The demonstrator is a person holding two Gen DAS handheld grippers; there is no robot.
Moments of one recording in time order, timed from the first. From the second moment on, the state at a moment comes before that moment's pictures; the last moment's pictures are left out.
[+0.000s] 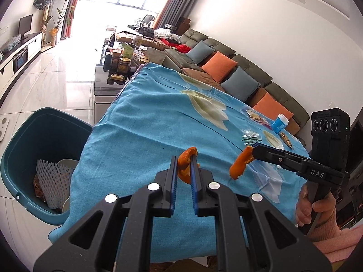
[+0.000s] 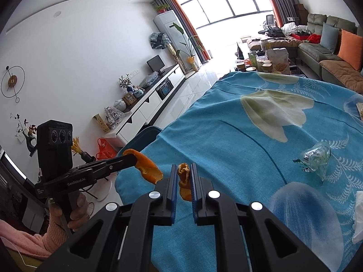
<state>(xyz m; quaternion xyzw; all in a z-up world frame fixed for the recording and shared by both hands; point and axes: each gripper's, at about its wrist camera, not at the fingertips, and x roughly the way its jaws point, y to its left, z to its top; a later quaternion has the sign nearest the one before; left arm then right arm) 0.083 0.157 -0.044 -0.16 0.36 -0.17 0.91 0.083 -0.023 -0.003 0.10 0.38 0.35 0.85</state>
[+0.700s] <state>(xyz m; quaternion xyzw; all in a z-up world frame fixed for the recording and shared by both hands) 0.071 0.207 -0.035 -0.16 0.34 -0.10 0.92 0.100 0.044 0.011 0.09 0.37 0.43 0.82</state>
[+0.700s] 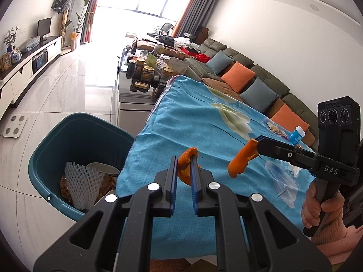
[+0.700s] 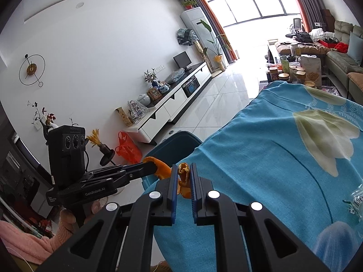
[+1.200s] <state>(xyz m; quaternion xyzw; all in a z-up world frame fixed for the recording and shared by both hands) 0.064 0.256 -0.034 -0.17 0.33 -0.04 0.93 0.114 0.094 0.012 0.08 0.37 0.47 0.80</state>
